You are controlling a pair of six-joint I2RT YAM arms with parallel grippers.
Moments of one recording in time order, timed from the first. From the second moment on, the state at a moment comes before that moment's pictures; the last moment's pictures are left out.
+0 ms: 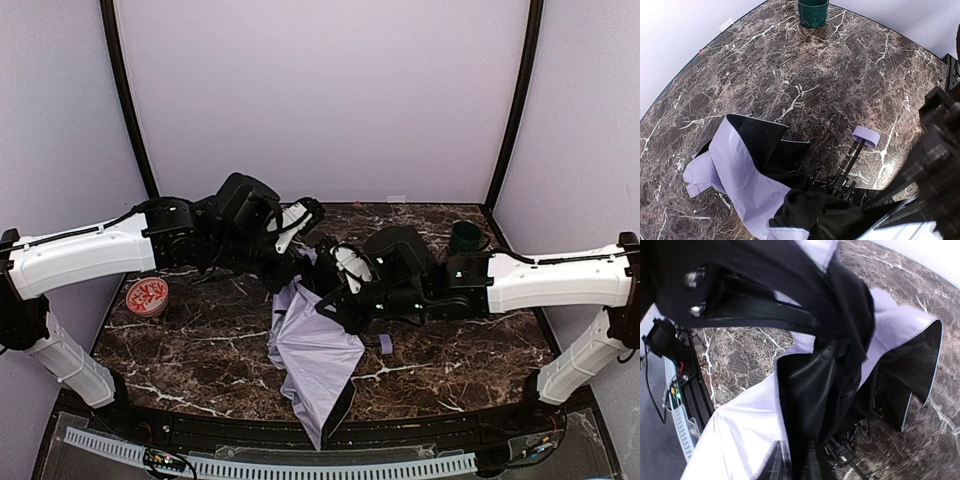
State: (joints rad) left arm -1.00 1.49 1.35 -0.59 -0.10 -0.04; right arm 1.16 1.46 1.06 -0.20 0.00 0.29
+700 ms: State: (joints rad) left arm -0.96 1.13 1.09 -0.48 0.11 0.00; right arm 1.01 1.37 0.98 -0.01 -0.26 0.39
